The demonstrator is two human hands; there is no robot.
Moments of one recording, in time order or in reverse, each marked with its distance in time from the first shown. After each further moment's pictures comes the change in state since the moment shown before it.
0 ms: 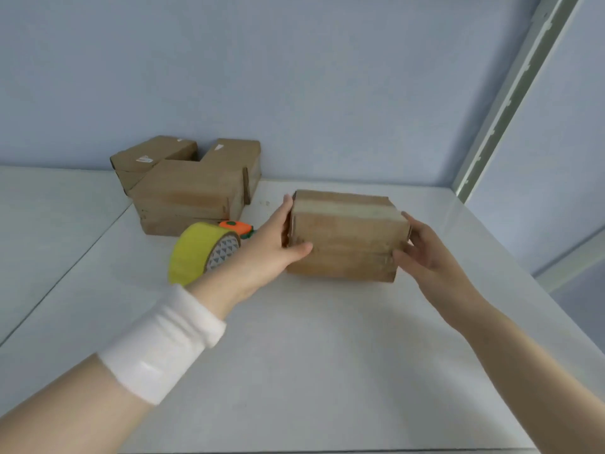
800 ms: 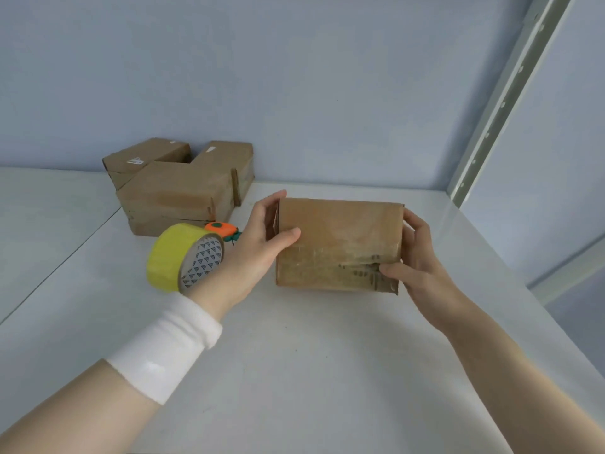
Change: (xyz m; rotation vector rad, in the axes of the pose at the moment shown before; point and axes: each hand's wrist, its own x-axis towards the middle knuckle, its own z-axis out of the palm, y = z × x) left_hand 0.002 0.007 0.021 -0.277 0.186 0.146; right_hand 0.002 -0.002 -0.013 0.128 -0.115 -0.034
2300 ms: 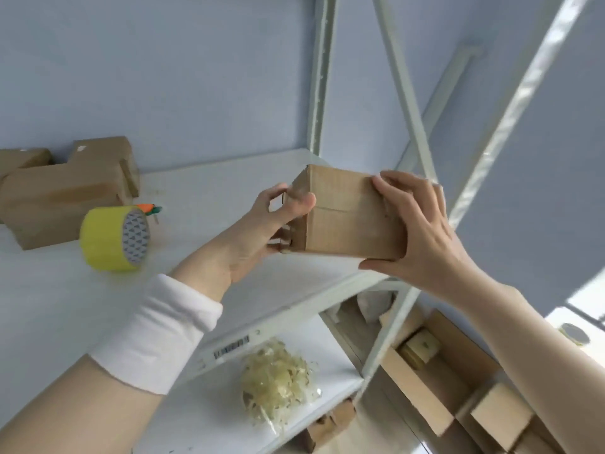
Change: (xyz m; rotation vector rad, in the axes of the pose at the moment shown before) left_hand -0.102 0.058 0.058 -0.013 -0.639 -0.236; right_hand -0.207 -0.101 0.058 -1.355 0.504 -0.181
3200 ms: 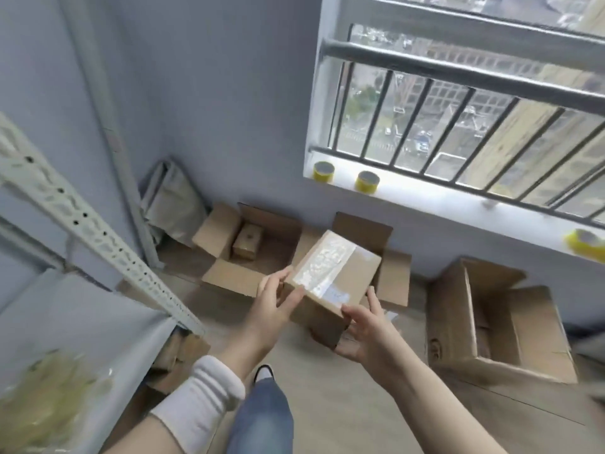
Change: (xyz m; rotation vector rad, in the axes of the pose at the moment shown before) left_hand -0.029 -0.254 0.493 0.257 -0.540 -0.148; right_hand -0.479 0.154 -0.093 1.320 0.562 1.712
